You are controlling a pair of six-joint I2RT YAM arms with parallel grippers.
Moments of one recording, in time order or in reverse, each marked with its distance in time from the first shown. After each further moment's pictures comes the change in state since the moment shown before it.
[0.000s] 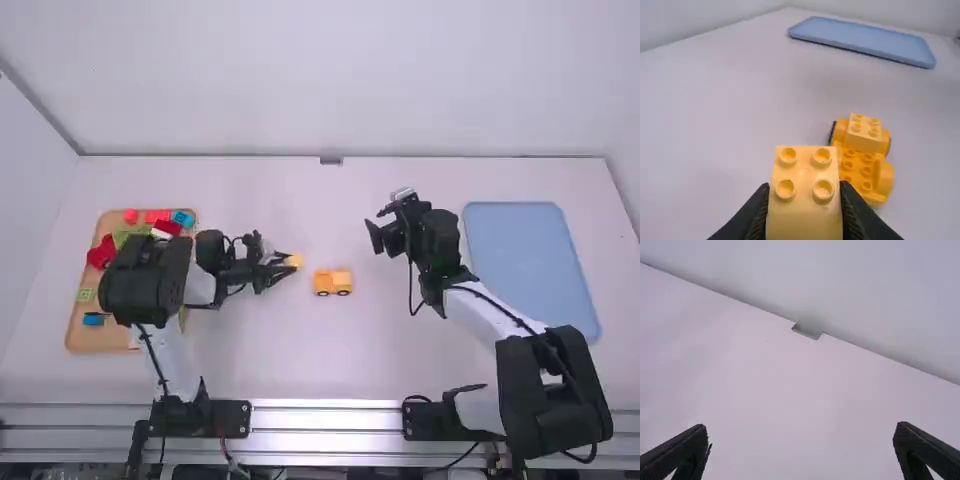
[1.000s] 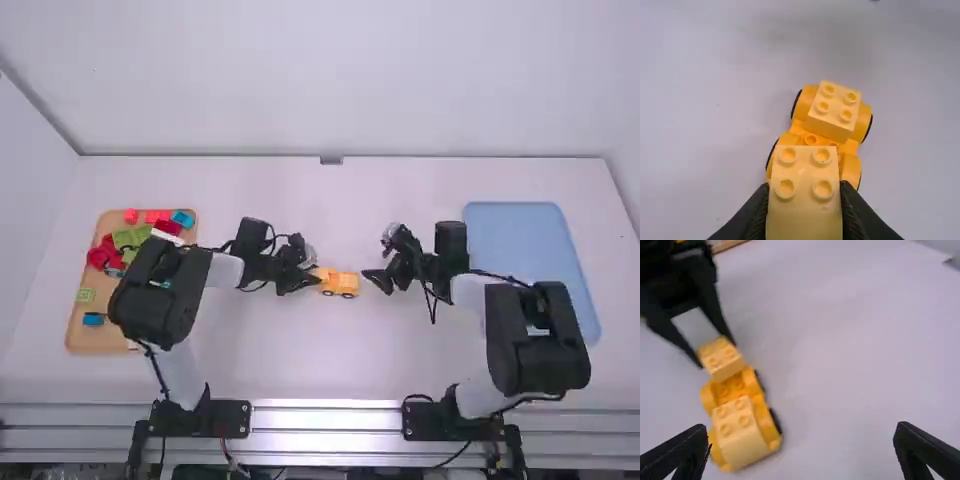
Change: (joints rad) left arm -0.235 -0.106 0.219 -0.719 -0.265 0.299; right arm -0.177 0.261 -0.001 -0.216 -0.688 -0.421
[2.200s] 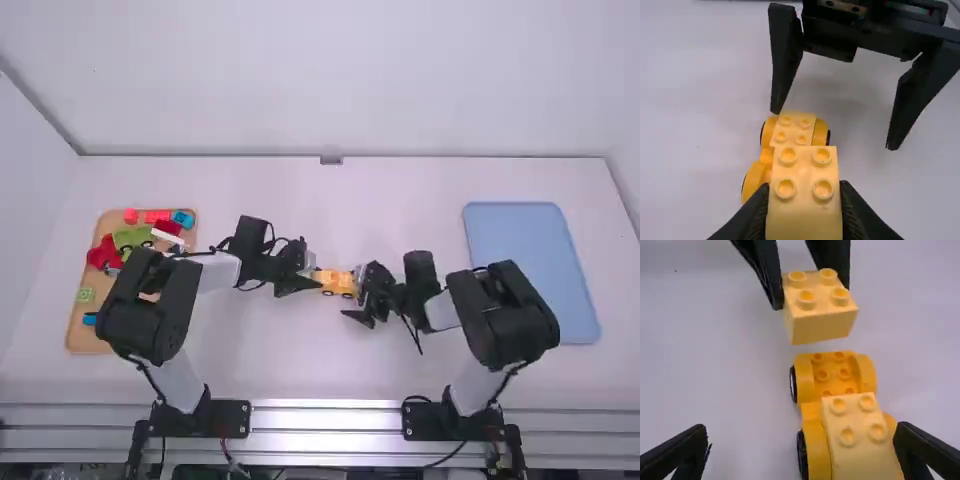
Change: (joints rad) left arm -0.008 -0.092 0.007 -0.150 0.082 0.211; right arm 0.203 0.150 -0.188 0.404 0.042 -0.131
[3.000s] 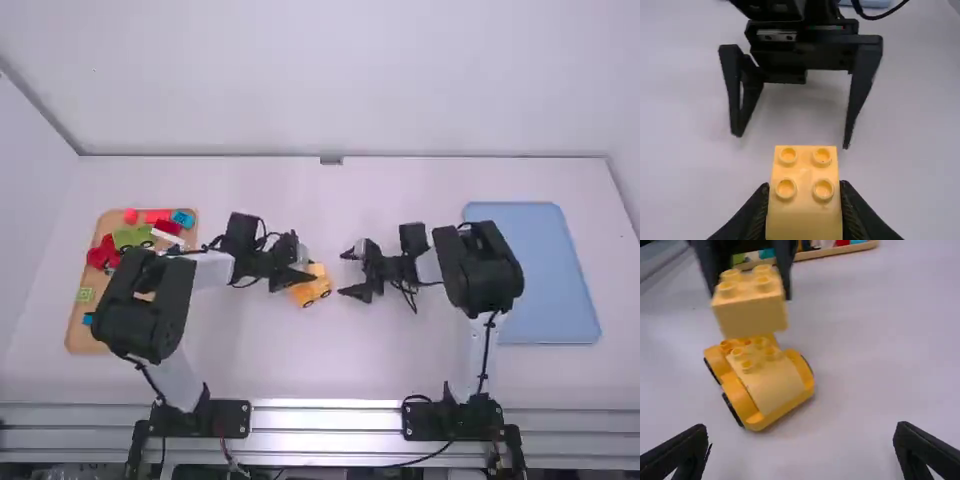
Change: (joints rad) left arm 0.064 0.000 0.000 0.034 0.006 -0.048; right arm -0.070 0.322 0.432 -0.343 -0.351 -0.157
